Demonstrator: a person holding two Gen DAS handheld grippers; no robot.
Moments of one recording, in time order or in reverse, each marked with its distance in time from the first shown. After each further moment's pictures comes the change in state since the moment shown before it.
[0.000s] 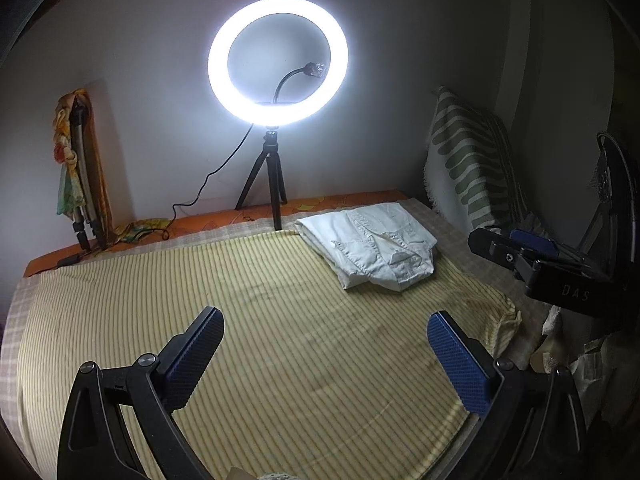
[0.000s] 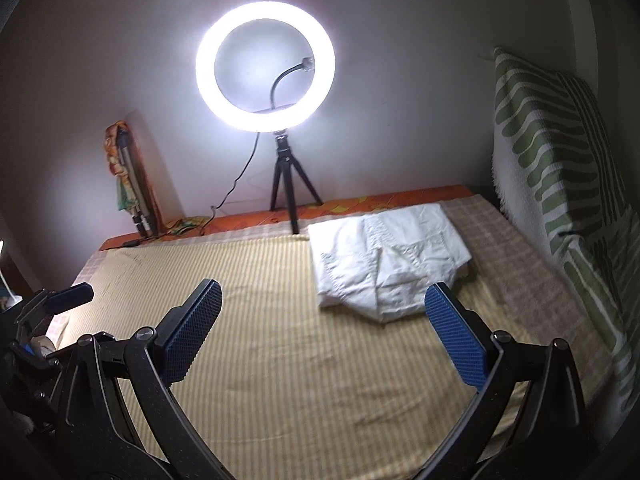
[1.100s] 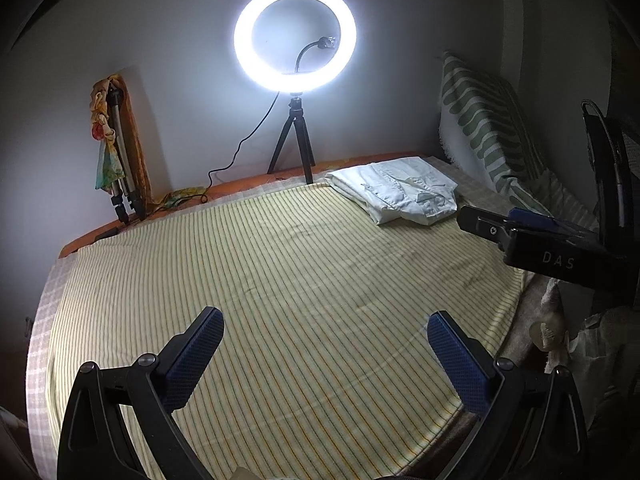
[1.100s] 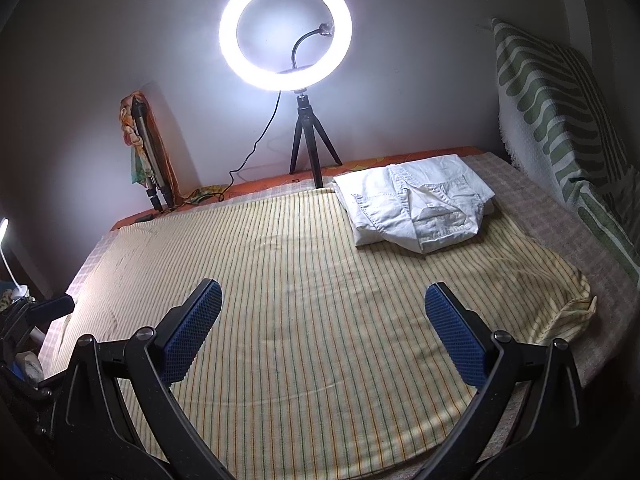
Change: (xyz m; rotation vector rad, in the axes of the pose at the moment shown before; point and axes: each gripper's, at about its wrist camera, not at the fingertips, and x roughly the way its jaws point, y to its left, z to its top) left arm -0.036 0.015 -0.075 0.090 0.048 0.097; right arm 0.000 0.044 -0.077 0.047 0.028 0.005
